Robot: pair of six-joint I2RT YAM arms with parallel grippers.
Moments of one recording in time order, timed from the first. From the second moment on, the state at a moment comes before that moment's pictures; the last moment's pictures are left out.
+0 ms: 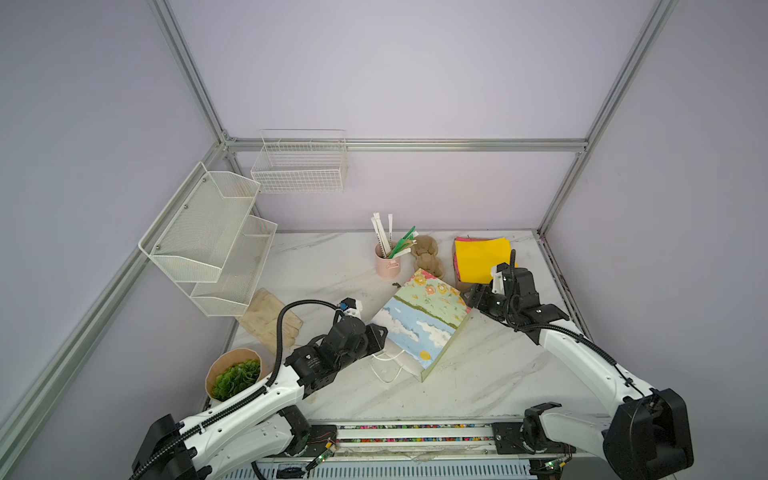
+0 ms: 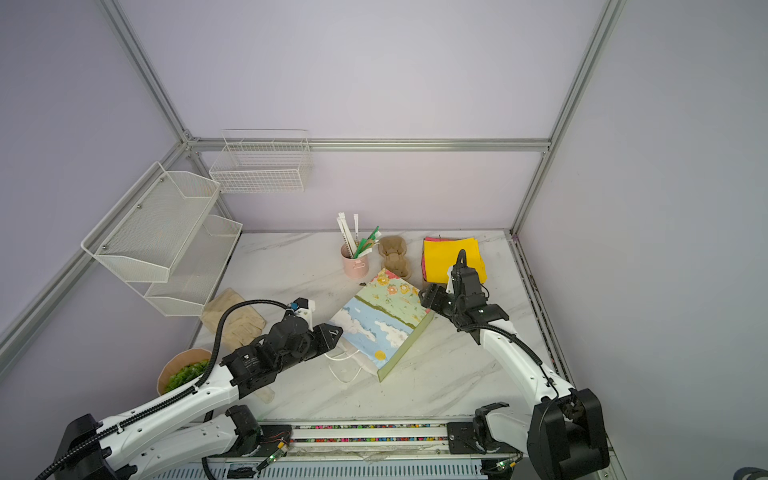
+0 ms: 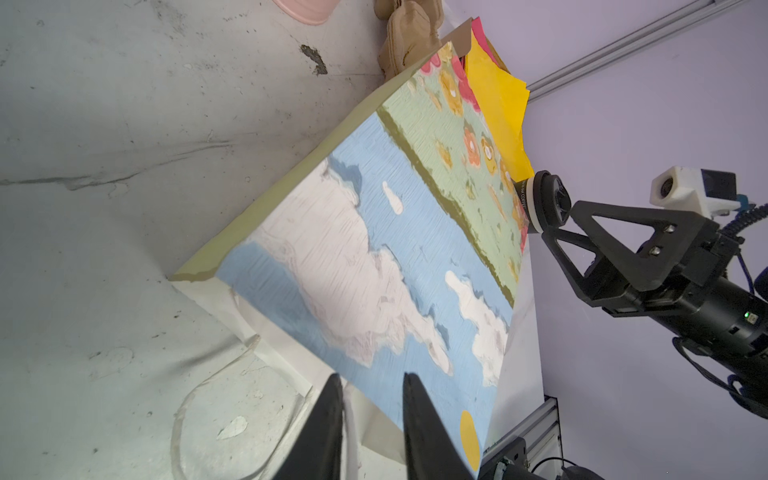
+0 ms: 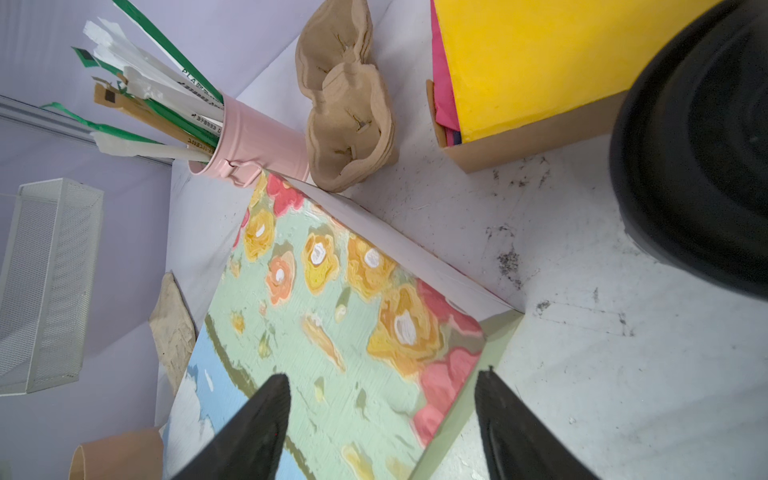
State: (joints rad) left arm -0.80 0.94 0.61 -0.27 -0.10 -1.05; right arm 0.28 1.19 0.82 -0.34 -0.25 0.69
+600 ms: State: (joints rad) left arm -0.80 0.91 0.61 -0.31 -0.14 -0.99; right arm 0.25 1.19 0.82 -0.35 -0.27 0.68
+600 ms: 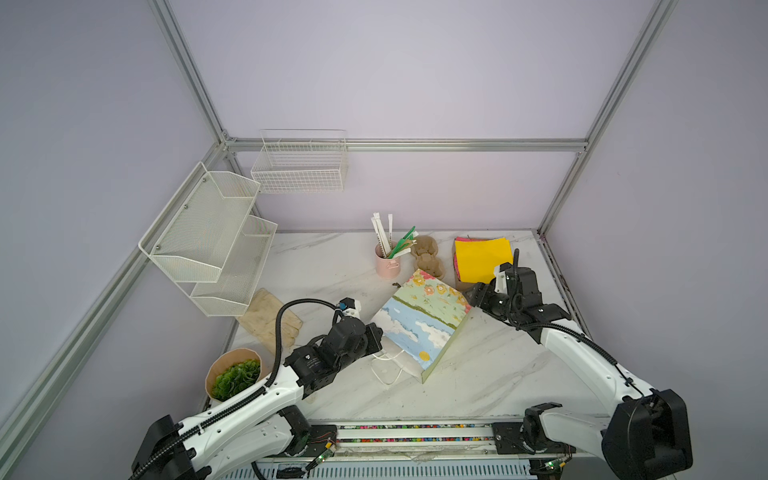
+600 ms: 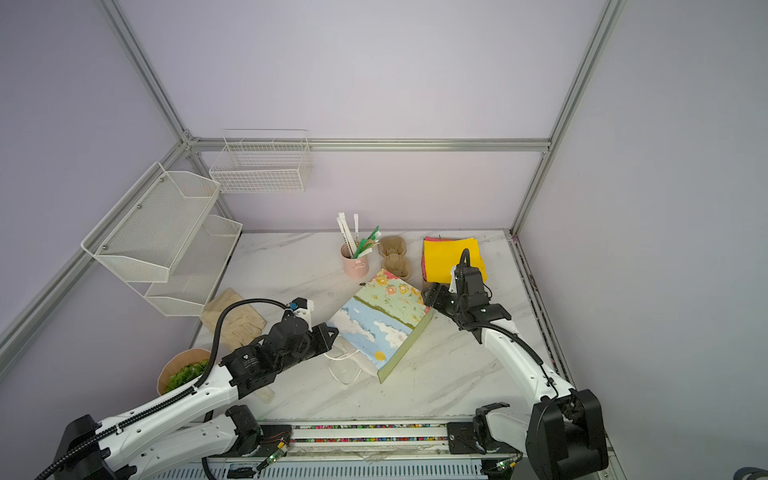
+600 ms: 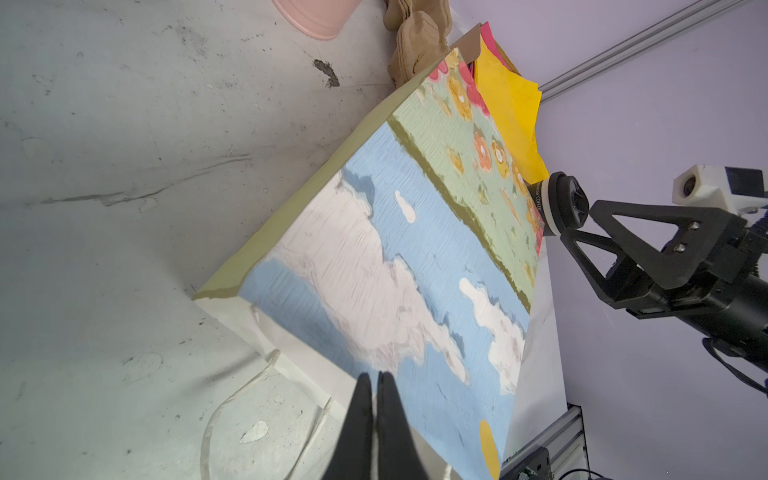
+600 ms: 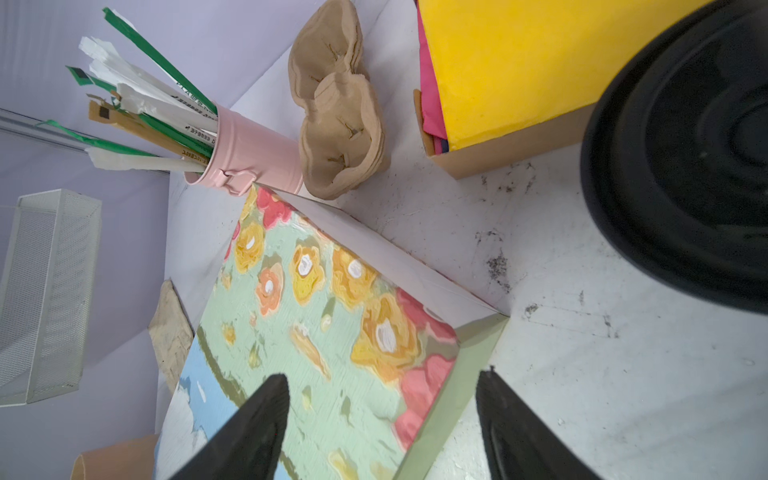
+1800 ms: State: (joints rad) left arm -0.80 1.17 1.22 -0.56 -0.13 -0.99; right arm 0.93 0.87 1.16 -0.69 0.10 0.44
